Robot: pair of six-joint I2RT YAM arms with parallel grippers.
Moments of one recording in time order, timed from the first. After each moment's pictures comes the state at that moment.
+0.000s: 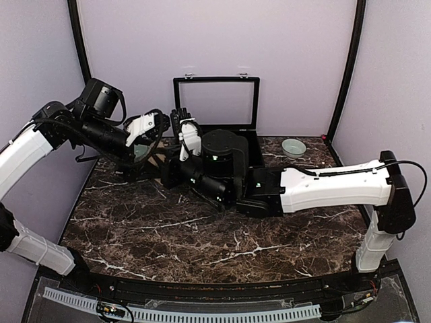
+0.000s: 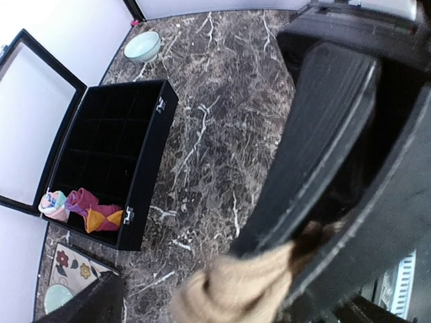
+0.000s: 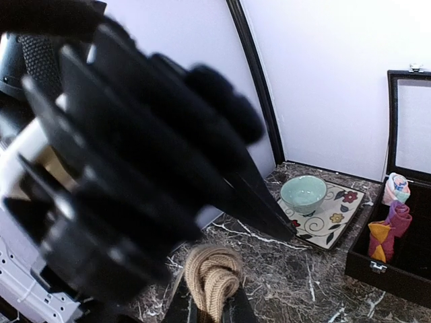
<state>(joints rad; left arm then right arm) -0.70 1.28 1.54 -1.03 0.31 0.61 1.33 1.79 1.50 0.28 0.38 0.33</state>
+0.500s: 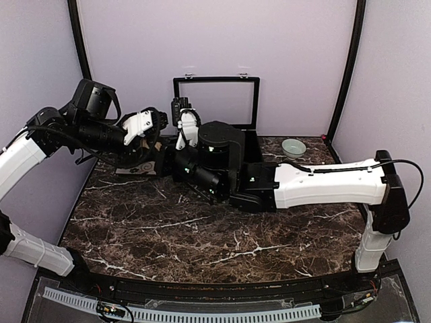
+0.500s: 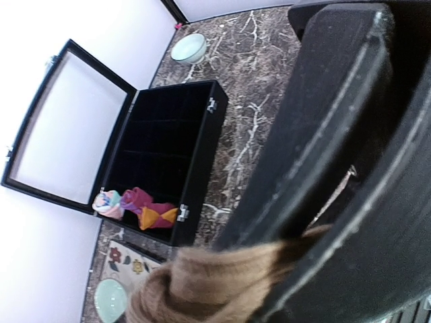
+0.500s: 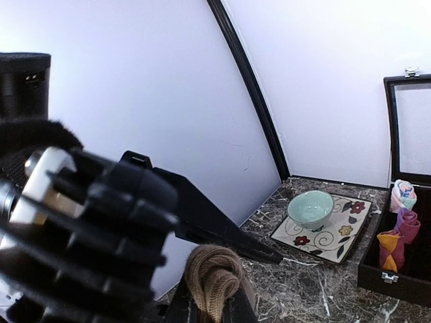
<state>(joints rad) -0.72 1.22 1.48 -0.91 0.11 0.65 1.33 1.84 1.59 0.32 0.39 0.39</state>
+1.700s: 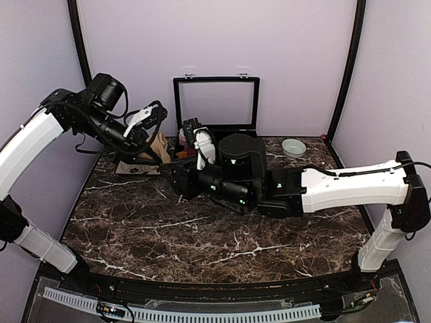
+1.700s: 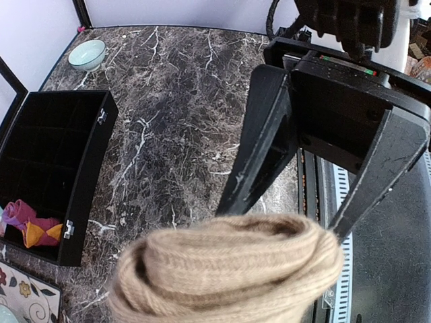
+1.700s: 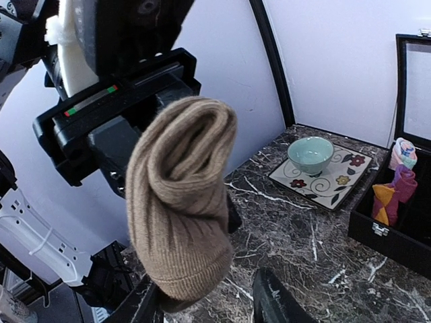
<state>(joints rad) -0.56 1.40 1.67 -1.21 0.65 0.62 1.31 1.67 1.35 0.20 0.24 0.39</state>
